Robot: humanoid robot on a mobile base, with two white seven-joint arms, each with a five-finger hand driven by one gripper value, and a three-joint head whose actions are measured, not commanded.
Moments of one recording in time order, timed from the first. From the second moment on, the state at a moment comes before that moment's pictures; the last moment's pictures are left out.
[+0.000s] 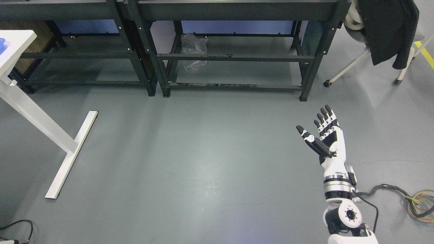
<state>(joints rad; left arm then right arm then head) 0.00 0.00 -0.08 0.00 0.13 0.01 0.18 0.04 0.00 0.08 -1.48 -0.24 -0.23 -0.09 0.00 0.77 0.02</state>
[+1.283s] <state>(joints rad) 0.00 0.00 -0.08 0.00 0.13 0.01 0.18 0.02 0.00 0.06 -1.49 0.02 -0.24 -0.26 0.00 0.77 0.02</state>
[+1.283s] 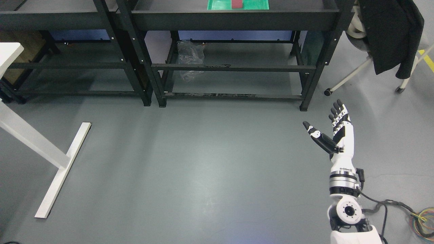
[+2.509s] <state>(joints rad) 0.00 0.00 -0.08 0.00 0.13 0.01 0.18 0.00 -0.02 0.17 -1.57 0.64 -0.02 -0.32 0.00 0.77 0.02</state>
